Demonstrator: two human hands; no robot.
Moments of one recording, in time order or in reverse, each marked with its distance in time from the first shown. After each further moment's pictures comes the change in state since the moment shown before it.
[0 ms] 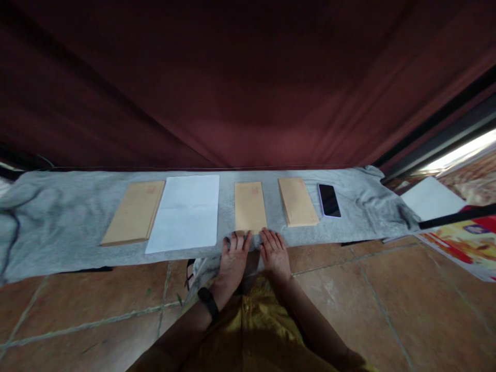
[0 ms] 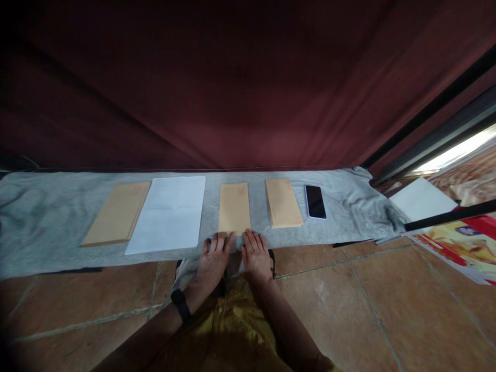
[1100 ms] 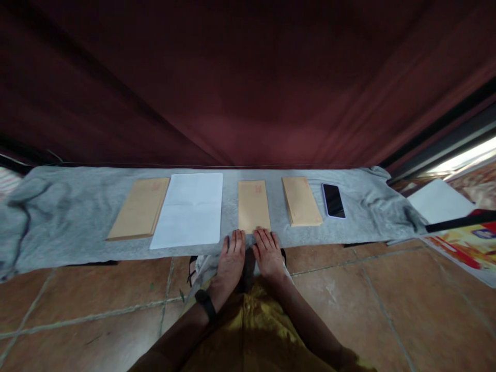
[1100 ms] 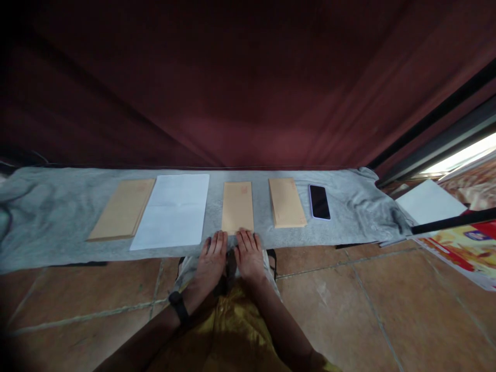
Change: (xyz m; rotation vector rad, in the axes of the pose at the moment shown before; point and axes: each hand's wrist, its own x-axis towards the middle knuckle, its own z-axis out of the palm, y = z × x) left_hand -0.015 -0.009 0.021 -0.032 0.014 -0.003; right_hand 0.008 -0.027 0.005 0.041 -0.096 -0.016
